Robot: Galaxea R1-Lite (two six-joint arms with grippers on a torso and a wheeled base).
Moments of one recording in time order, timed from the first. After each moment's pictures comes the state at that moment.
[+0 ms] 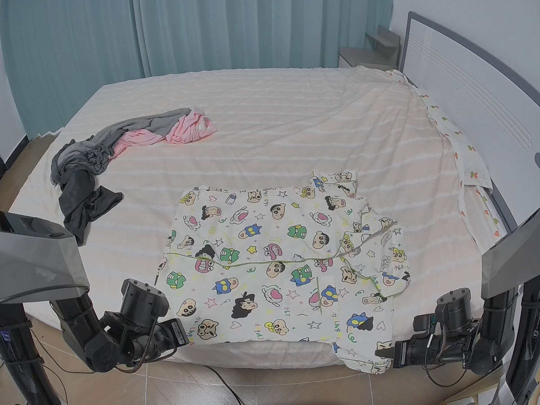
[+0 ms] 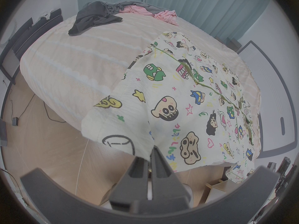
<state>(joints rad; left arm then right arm) -0.42 2.07 -0.30 -0.84 0.16 -0.74 0.36 2.22 -0.02 -1.36 0.34 0.41</state>
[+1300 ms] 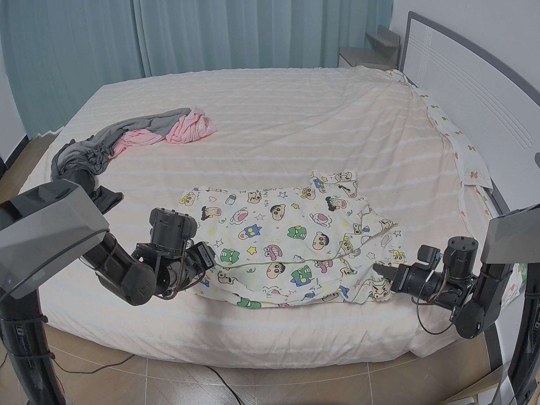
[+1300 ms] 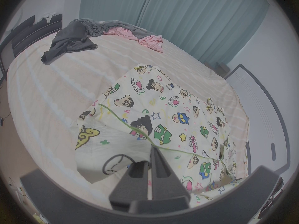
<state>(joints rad) -0.37 2.18 -0.92 -0.60 0.20 -0.74 0.21 2.26 -0.42 -1.55 0.38 0.48</state>
